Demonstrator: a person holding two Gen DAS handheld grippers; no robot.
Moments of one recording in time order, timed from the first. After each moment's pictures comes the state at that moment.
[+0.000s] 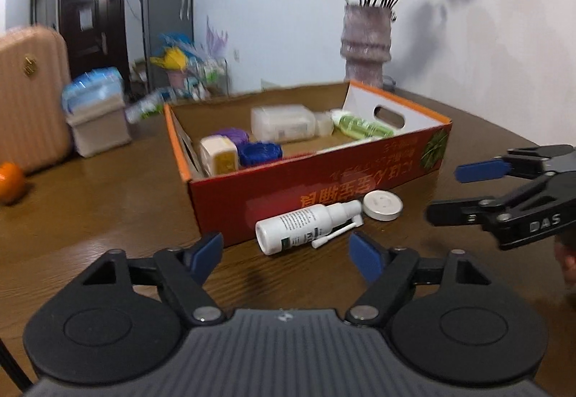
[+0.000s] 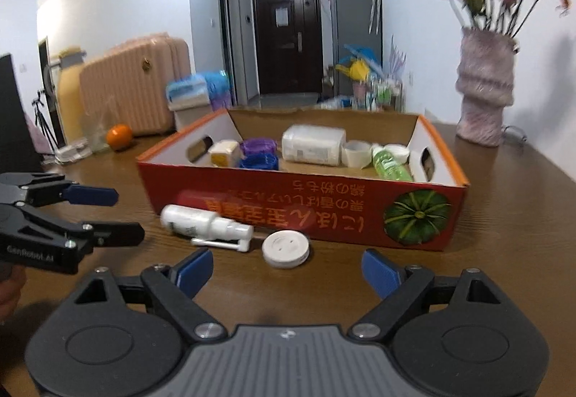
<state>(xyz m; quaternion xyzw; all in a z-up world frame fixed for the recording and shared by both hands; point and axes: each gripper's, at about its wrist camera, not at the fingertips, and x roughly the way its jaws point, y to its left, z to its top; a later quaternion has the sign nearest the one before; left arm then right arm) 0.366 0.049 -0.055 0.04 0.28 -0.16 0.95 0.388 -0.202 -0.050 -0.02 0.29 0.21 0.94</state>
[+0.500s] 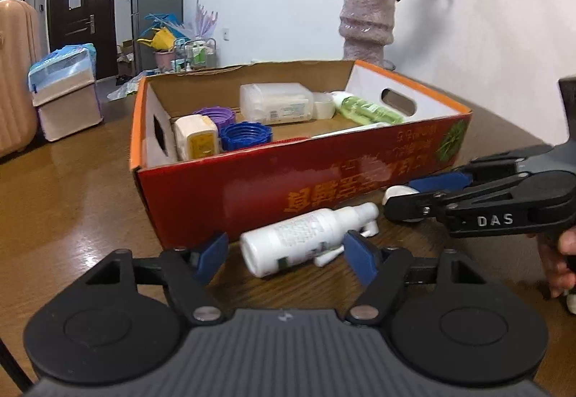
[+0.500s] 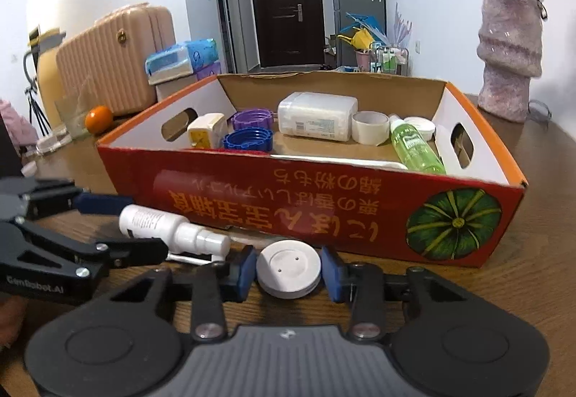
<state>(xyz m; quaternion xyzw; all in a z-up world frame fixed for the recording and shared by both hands) 0.404 0.041 -0.077 0.03 0.30 -0.18 0.94 0.440 -0.187 -0.078 0.00 0.33 0.21 0.92</state>
